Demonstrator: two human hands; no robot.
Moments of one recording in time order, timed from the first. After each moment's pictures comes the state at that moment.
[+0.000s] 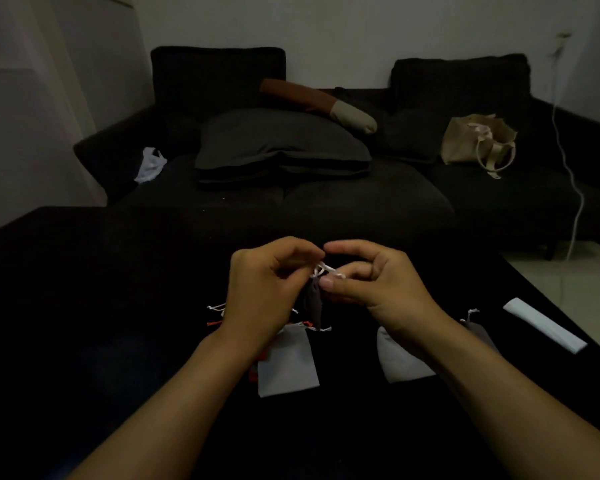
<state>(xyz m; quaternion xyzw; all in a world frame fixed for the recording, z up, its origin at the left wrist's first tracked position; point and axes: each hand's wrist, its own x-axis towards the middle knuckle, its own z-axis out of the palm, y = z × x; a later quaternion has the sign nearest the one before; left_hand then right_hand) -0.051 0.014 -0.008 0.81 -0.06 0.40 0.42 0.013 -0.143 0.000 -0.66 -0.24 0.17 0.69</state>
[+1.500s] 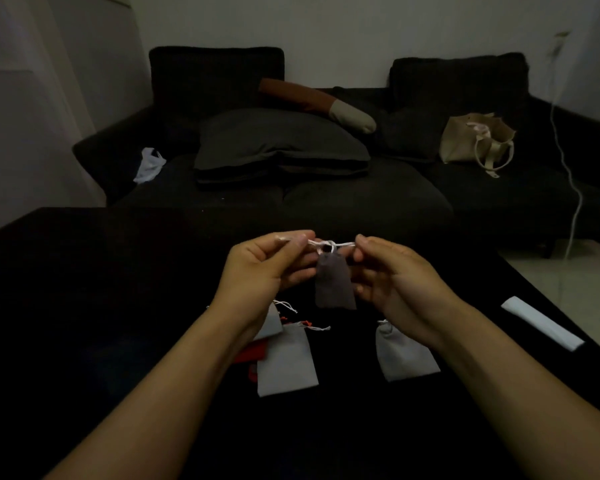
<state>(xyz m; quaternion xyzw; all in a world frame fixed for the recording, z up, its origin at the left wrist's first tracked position) -0.046 0.014 0.008 0.60 0.06 0.19 0.77 0.029 -0.150 0.004 -0.55 -0.17 0.25 0.78</state>
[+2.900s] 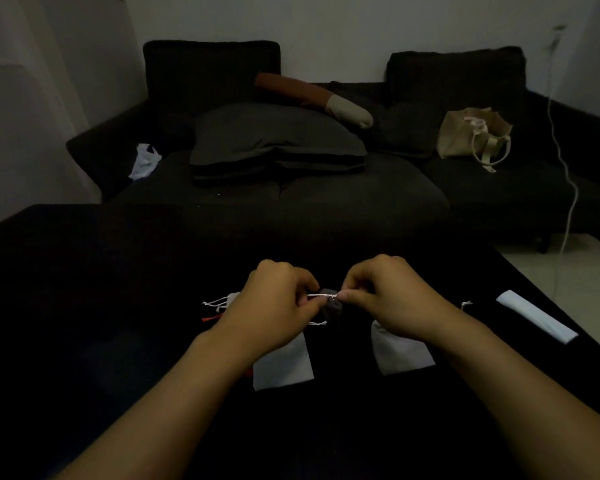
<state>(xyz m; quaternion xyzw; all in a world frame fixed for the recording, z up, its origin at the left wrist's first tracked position) -0.048 0.015 -0.015 0.96 -0.02 0.13 0.26 0.030 -0.163 0.000 -0.89 -0.35 0.05 0.28</state>
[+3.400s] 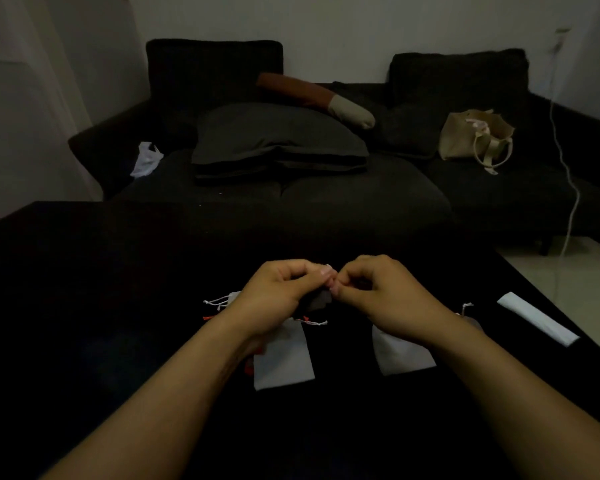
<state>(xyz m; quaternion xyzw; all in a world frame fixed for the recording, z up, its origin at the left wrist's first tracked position) -0.043 0.013 -0.015 0.74 0.04 0.01 0.68 0.026 -0.158 -0.004 -0.86 -0.34 0.06 0.37</state>
